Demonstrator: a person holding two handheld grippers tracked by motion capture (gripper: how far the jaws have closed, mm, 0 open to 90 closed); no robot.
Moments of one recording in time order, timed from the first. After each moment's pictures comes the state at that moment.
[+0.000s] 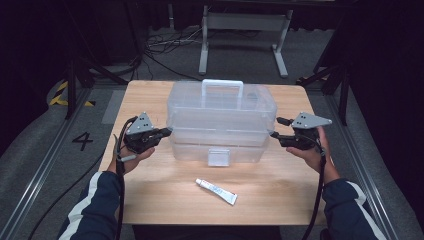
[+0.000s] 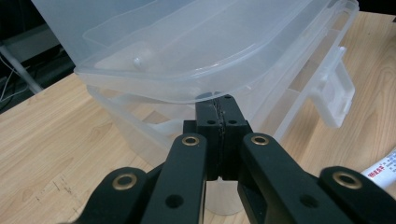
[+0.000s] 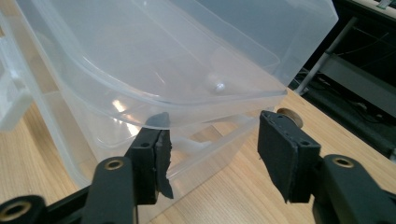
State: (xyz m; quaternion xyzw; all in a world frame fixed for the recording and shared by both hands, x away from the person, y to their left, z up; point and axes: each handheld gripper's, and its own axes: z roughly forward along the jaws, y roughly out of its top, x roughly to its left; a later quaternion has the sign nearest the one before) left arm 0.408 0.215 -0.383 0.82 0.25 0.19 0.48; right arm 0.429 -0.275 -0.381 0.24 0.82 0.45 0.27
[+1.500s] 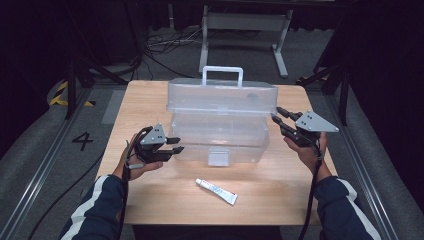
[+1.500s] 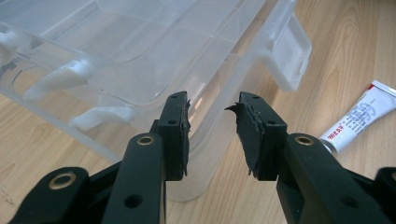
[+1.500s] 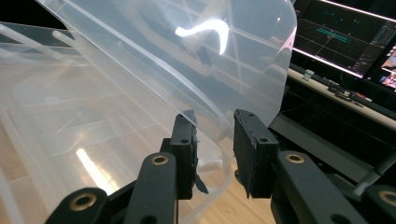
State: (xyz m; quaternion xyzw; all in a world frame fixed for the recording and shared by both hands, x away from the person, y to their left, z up) left arm 0.397 0.188 -0.398 0.87 0.19 0.15 0.43; right arm 0.417 -0.262 -0.361 0.23 0.73 0.51 0.39
